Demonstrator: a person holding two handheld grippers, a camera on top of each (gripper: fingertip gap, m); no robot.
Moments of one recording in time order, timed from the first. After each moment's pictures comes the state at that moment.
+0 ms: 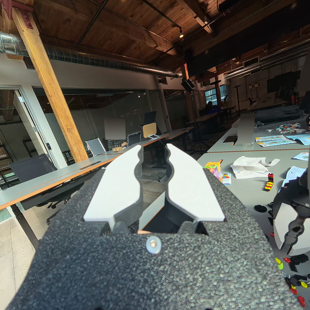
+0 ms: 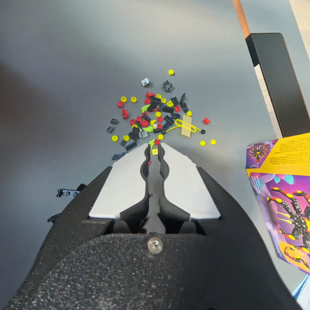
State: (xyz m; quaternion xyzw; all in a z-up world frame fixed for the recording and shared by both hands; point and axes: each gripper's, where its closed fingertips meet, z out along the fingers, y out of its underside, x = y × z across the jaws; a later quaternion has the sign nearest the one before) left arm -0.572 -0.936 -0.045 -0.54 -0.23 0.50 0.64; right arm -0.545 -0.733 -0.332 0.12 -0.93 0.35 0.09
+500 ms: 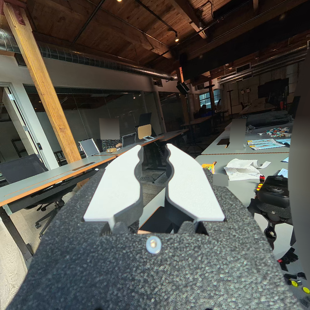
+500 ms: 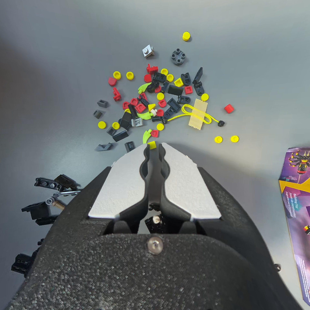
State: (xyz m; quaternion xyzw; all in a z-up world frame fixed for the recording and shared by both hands) left arm -0.571 -0.932 -0.046 -0.54 -0.22 0.48 0.65; right arm -0.559 -0.734 -0.370 0.14 -0.95 0.28 -0.01
